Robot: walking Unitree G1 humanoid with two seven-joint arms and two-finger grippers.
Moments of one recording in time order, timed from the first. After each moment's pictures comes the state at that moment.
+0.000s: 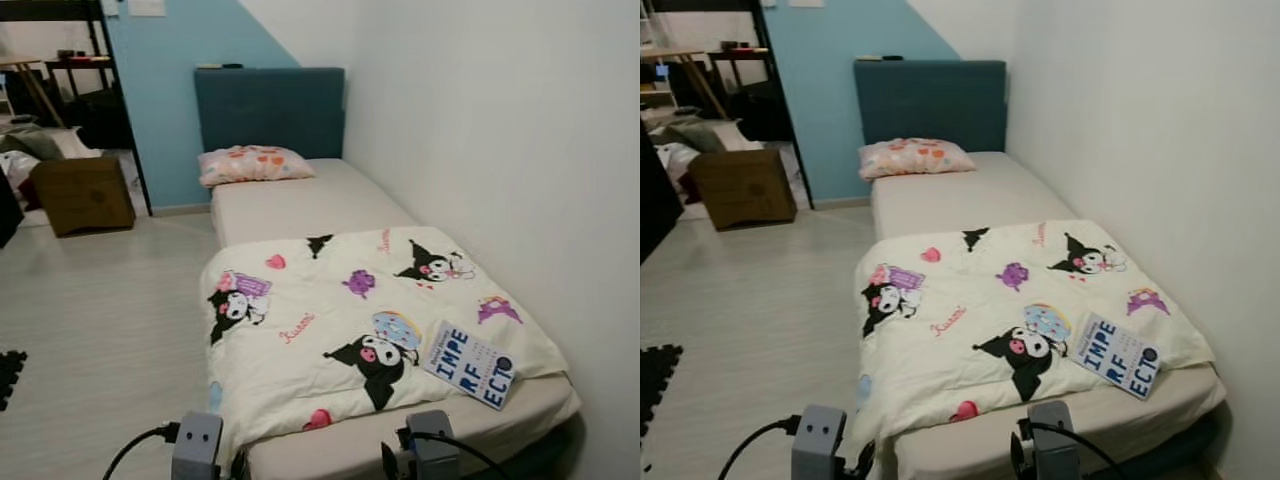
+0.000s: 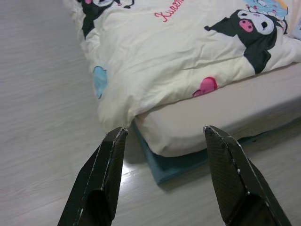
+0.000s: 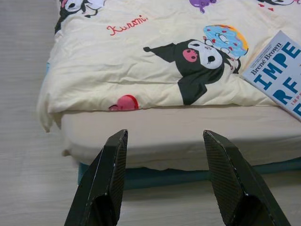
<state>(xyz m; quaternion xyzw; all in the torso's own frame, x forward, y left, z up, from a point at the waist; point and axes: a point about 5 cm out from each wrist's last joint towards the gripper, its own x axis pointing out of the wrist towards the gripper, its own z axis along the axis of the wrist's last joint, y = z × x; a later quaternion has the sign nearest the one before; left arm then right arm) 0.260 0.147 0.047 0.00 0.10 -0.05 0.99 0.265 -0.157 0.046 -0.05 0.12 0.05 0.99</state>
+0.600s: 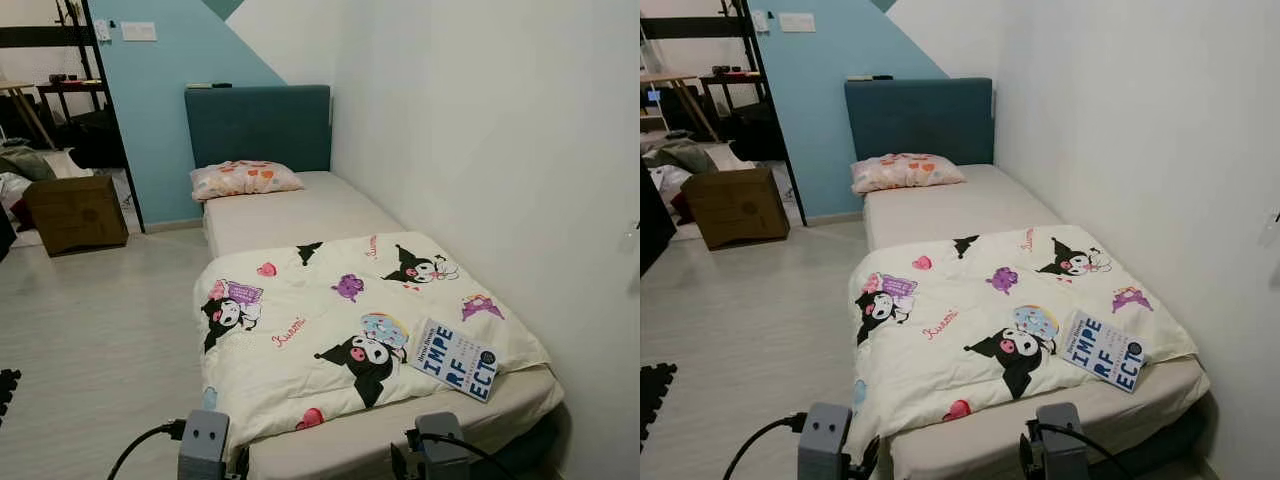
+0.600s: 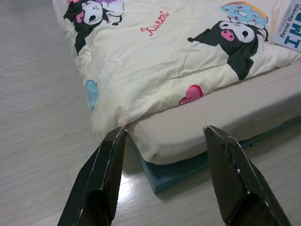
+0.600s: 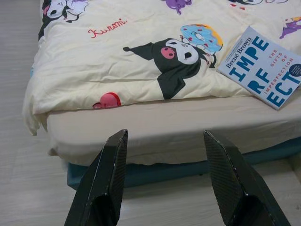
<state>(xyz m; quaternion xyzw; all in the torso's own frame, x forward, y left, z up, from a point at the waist) 0.263 0.144 0.051 0.00 0.09 -0.04 1.00 0.265 -0.164 0.047 -0.05 0.12 0.04 0.99</state>
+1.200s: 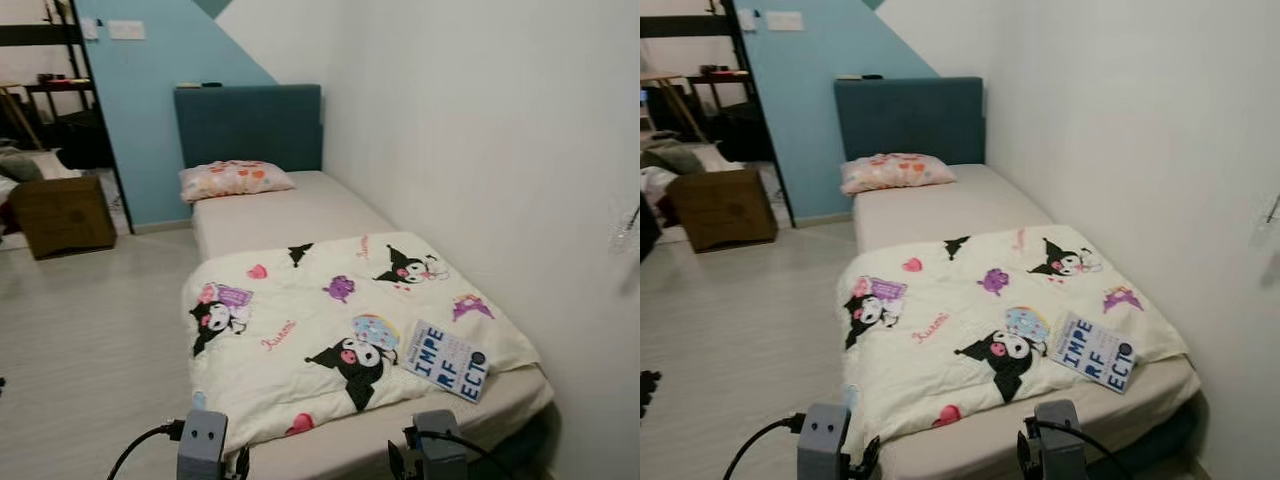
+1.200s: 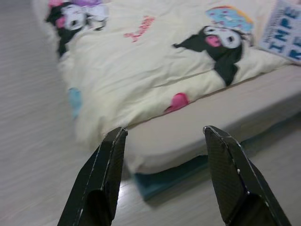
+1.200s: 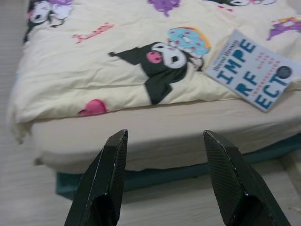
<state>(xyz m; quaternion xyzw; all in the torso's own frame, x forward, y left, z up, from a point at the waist) 0.263 0.141 0.051 -0.01 0.09 -0.04 1.00 0.266 -0.163 0.048 -0.05 0.12 0.04 0.99</state>
